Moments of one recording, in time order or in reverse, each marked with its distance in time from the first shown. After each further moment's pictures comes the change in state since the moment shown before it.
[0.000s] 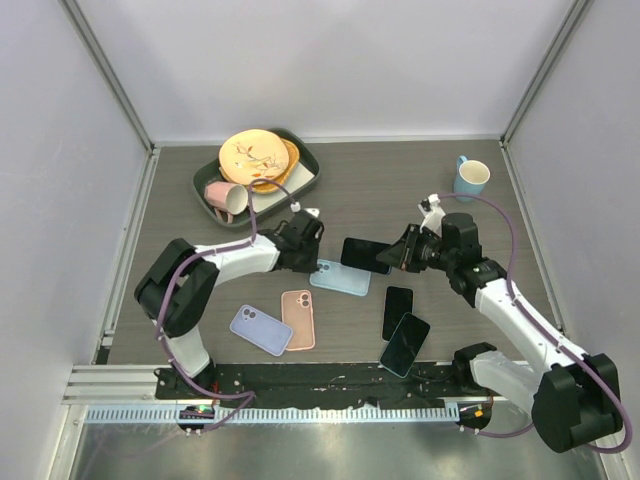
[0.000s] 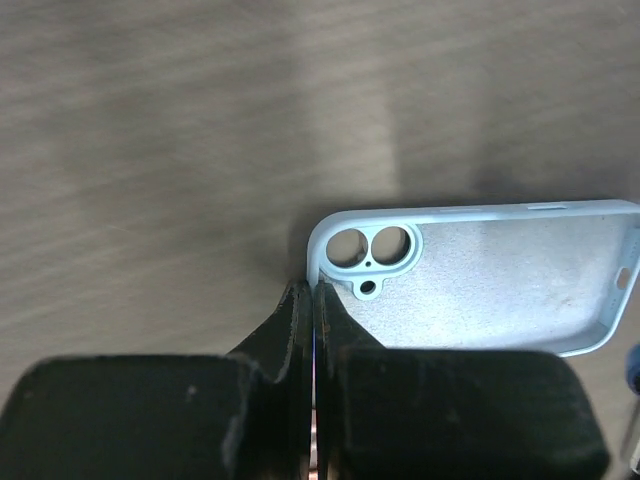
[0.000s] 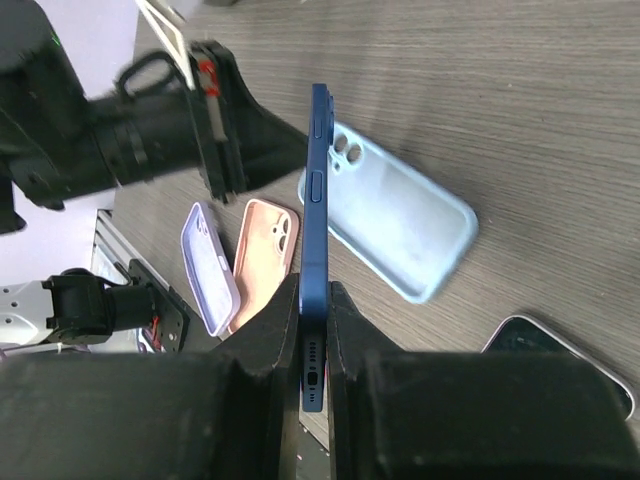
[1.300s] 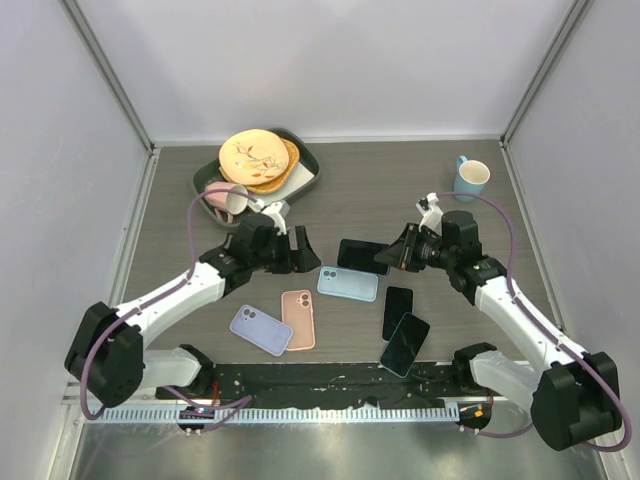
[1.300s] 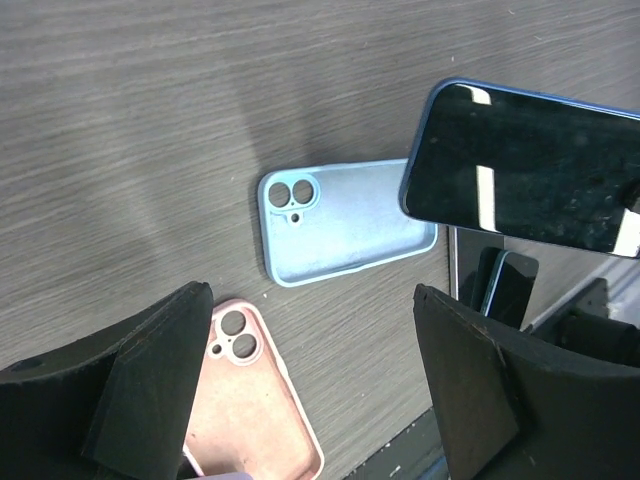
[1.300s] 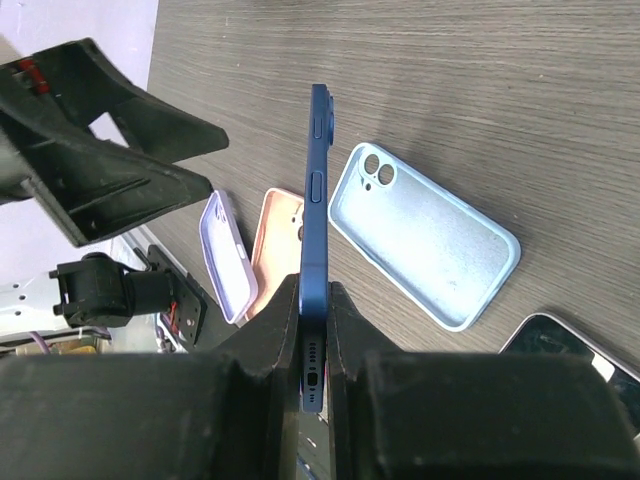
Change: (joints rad) left arm 0.023 -0.494 -0.237 0.087 0.189 -0.082; right arm -0.006 -0.006 0.023 -0.026 -0.048 0.006
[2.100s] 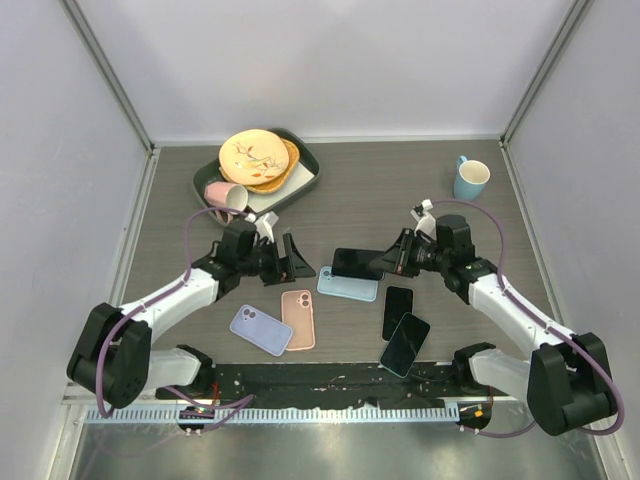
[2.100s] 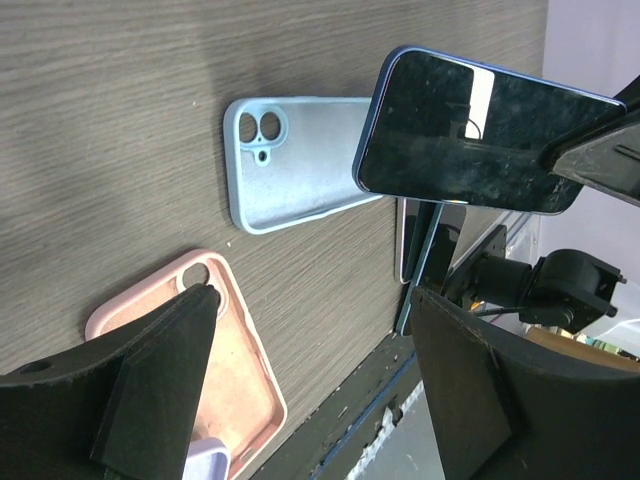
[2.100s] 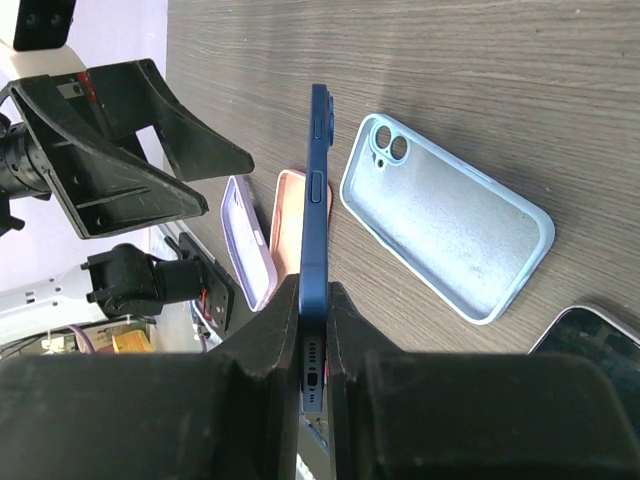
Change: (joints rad) left arm 0.183 -0.001 -0.177 0.167 0.396 -0.121; right arm 0.000 0.079 -0.056 0.100 -0.075 0.095
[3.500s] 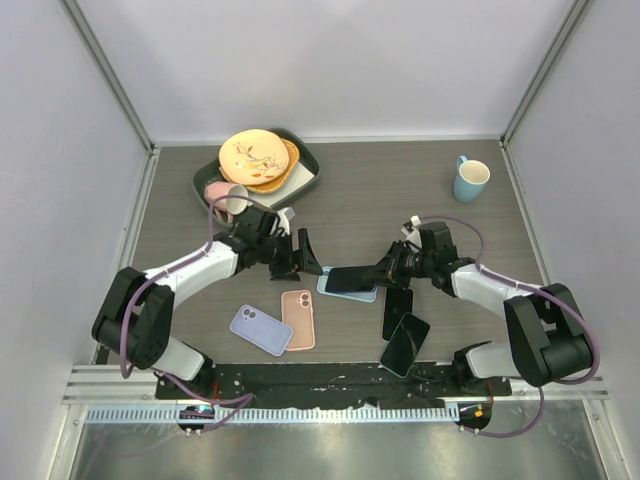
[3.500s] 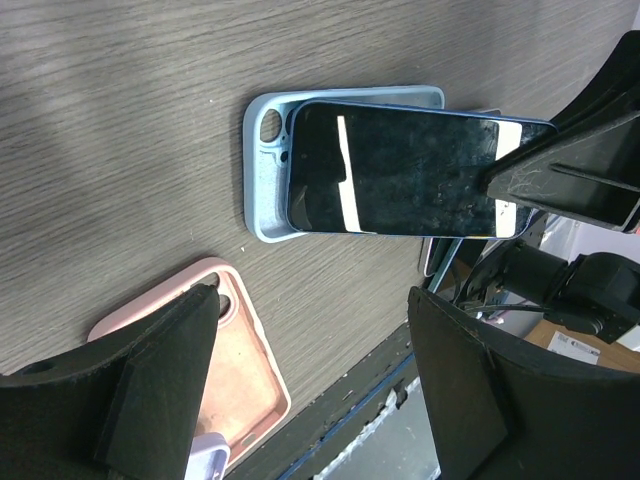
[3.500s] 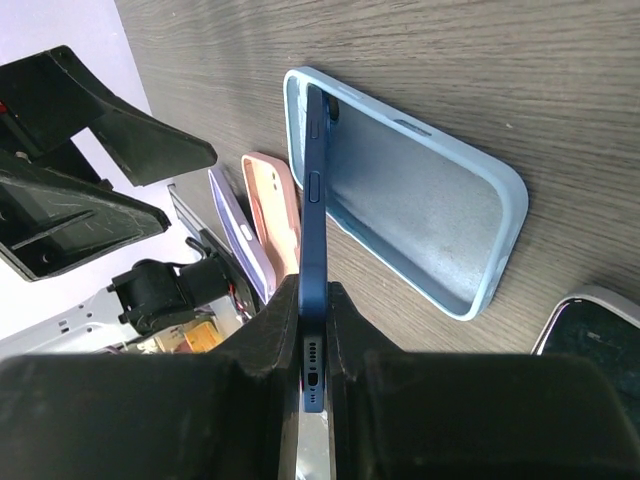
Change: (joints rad) left arm -0.042 0.224 0.237 -0.254 -0.015 0.060; right arm 0.034 0.251 -0.049 0.106 -0.019 0.190
